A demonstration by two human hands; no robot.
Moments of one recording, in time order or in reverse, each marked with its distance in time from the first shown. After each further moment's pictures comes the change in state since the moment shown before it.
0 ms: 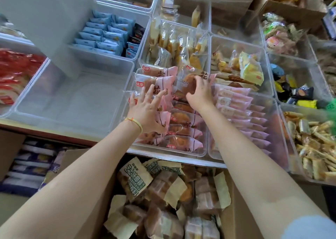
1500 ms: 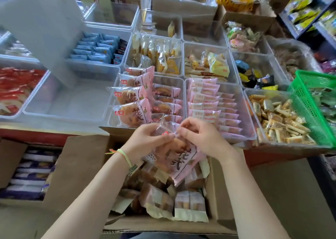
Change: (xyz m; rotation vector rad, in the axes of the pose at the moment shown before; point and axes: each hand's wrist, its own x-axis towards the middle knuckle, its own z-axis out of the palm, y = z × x) left_hand -0.168 0.092 -0.006 -1.105 -0.066 0.081; right_hand -0.257 0.039 -0.115 0.529 -0.355 -0.145
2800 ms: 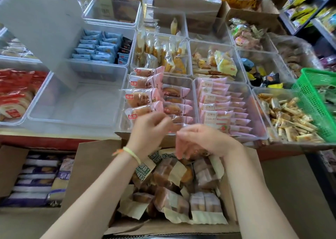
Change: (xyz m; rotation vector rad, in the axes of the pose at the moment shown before) left_hand 0.006 0.016 -0.050 0.192 0.237 0.198; right_hand 0.039 -0.035 0.033 0.286 -0.423 0.164
